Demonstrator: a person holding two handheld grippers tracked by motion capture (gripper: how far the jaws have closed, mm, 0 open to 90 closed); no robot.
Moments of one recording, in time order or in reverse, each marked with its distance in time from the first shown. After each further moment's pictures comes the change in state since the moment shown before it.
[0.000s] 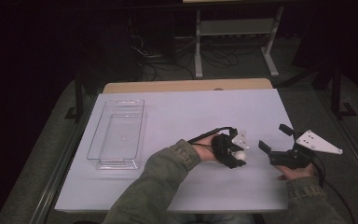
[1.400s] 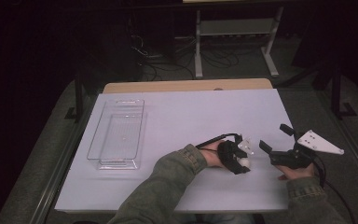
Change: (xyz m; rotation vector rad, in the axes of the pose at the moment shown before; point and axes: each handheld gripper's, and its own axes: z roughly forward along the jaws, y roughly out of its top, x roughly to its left) left arm 0.000 -0.009 0.045 0.019 -0.073 -0.023; right arm -0.001 0.001 -0.002 -0.011 0.002 0.006
